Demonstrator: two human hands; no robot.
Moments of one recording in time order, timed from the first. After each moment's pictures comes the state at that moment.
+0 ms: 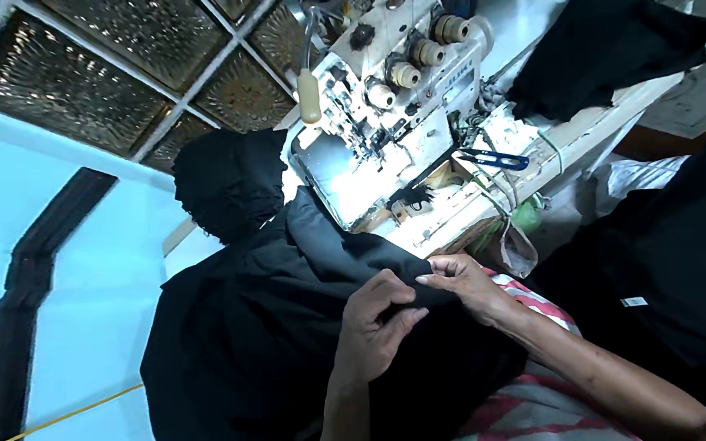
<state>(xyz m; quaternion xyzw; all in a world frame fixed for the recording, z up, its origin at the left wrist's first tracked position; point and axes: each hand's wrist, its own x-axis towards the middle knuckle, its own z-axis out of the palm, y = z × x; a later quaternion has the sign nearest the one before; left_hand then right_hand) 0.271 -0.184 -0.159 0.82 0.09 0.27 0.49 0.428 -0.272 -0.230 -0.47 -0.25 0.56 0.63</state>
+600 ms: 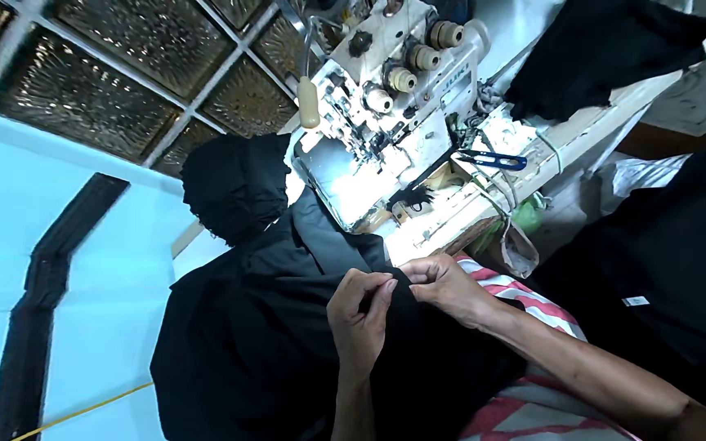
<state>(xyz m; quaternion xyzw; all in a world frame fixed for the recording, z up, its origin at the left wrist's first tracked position) 0.268 -0.184 -0.176 0.82 0.23 0.40 0.35 0.417 -0.263 -0.199 -0.42 -0.30 0.58 0.63</state>
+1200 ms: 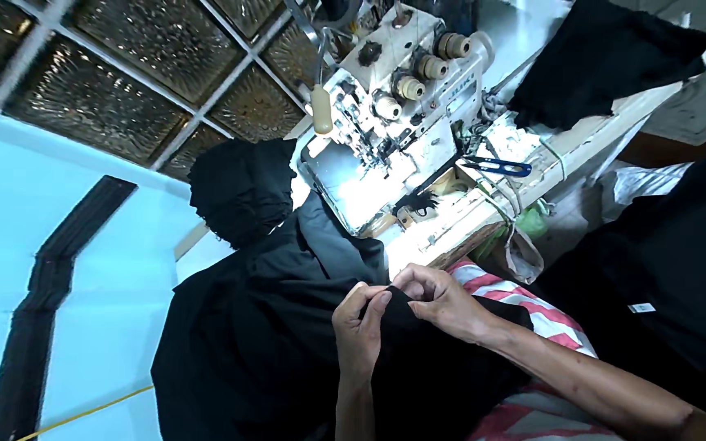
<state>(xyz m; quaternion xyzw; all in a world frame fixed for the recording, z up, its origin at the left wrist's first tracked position) 0.251 -0.182 -0.192 0.77 0.28 0.39 0.42 0.402 -0.262 -0.212 -0.39 -0.40 0.52 0.65</state>
